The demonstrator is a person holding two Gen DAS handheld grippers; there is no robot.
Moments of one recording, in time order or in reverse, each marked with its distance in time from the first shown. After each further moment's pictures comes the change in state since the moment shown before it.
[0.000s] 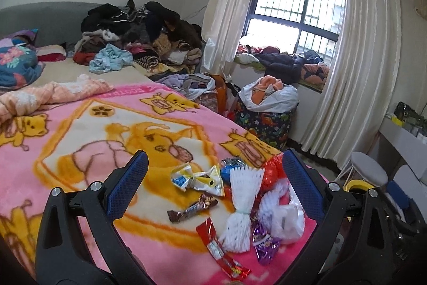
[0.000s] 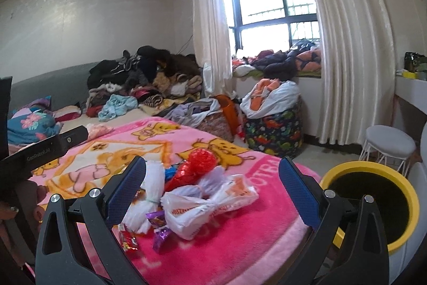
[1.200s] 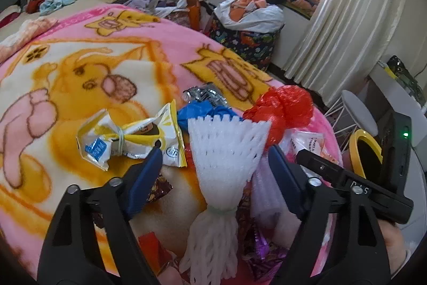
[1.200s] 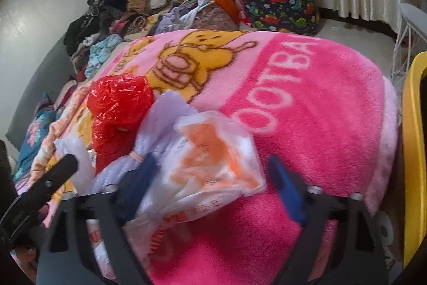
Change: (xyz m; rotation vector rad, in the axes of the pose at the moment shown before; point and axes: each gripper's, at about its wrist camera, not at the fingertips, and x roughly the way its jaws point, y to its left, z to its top) left arm 0.147 -0.029 -0.046 0.034 0.473 -0.121; right arm 0.185 -0.085 -0.054 0.354 0.608 0.143
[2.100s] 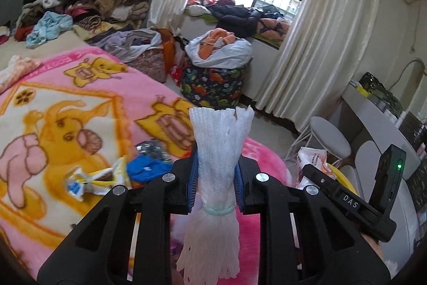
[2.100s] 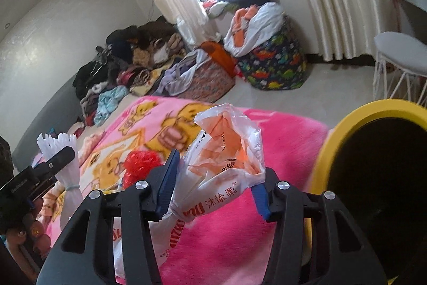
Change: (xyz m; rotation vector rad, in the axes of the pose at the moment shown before) left arm -0.060 -0.080 0.043 0.053 -0.178 -0.120; right arm -0.123 -0.038 0.018 0.011 -0.303 -0.024
